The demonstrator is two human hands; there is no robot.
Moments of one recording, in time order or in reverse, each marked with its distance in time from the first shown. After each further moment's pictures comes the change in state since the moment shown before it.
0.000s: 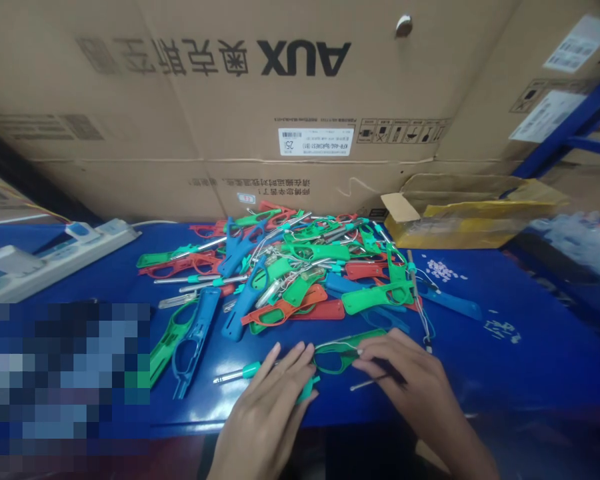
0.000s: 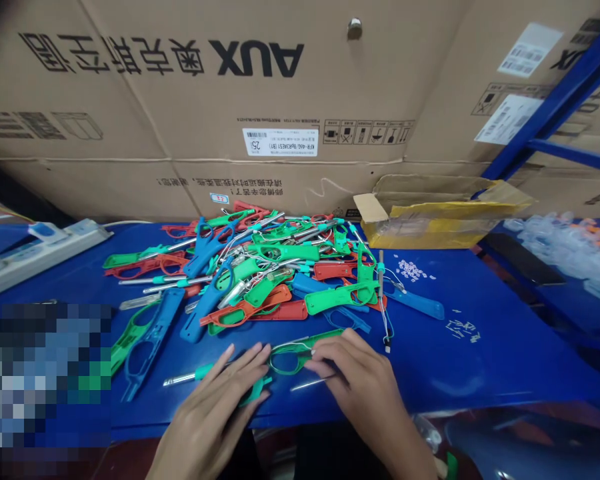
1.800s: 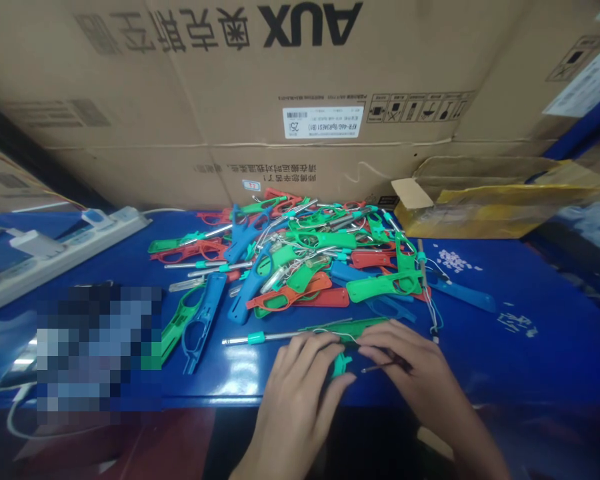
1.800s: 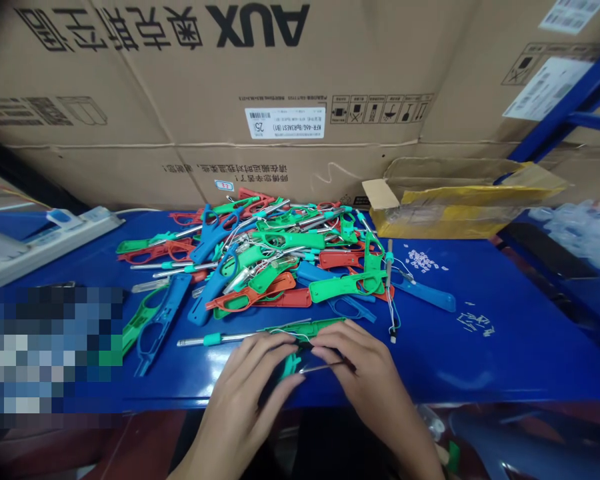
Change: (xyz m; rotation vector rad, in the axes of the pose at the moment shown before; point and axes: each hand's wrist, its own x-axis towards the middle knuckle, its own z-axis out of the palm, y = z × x) left_hand 0.027 0.035 0.013 -0.244 0.014 -0.254; right_hand 0.005 0.000 -0.006 0.214 -0.118 0.119
